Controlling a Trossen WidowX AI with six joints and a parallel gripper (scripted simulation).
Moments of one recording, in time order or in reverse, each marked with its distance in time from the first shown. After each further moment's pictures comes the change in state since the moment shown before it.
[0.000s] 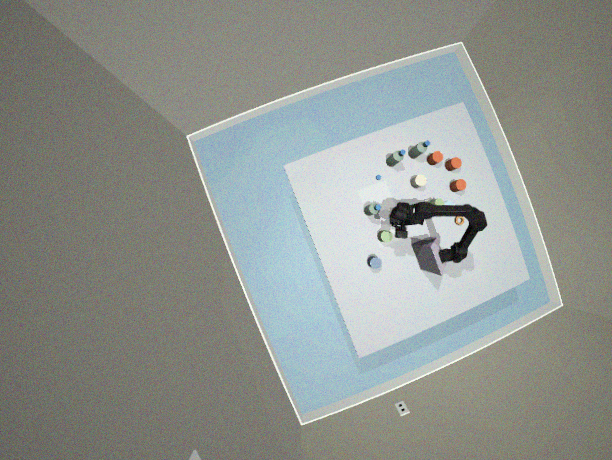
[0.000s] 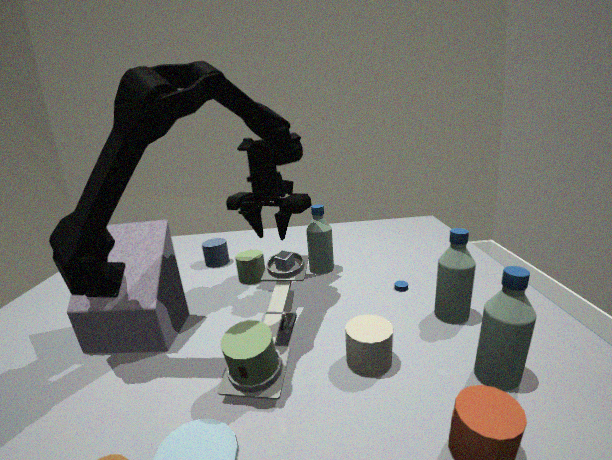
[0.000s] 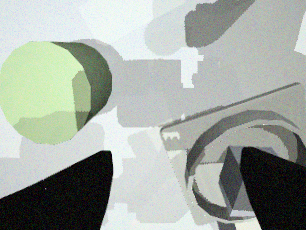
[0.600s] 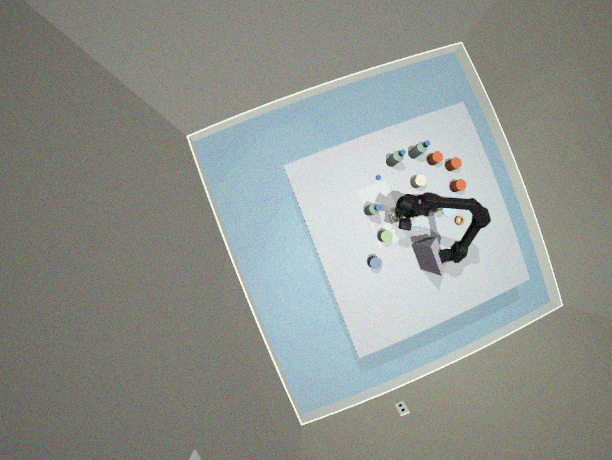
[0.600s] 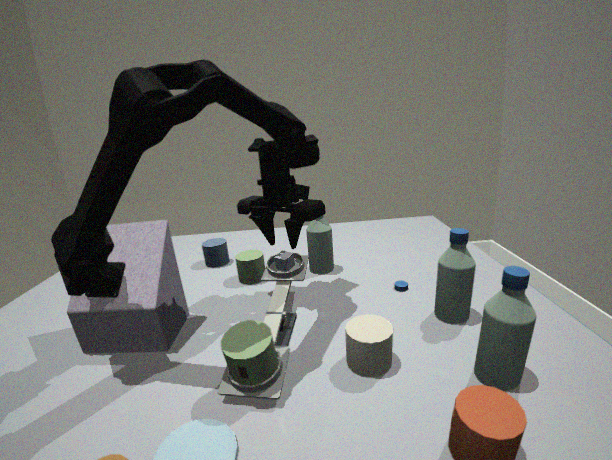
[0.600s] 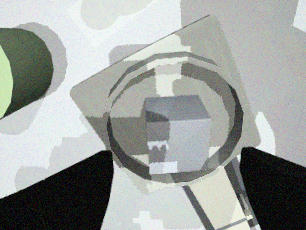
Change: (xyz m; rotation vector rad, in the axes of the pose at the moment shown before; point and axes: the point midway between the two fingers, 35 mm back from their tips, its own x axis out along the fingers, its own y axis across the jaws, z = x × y) arm 0.000 -0.048 -0.031 0.137 0.030 -0.012
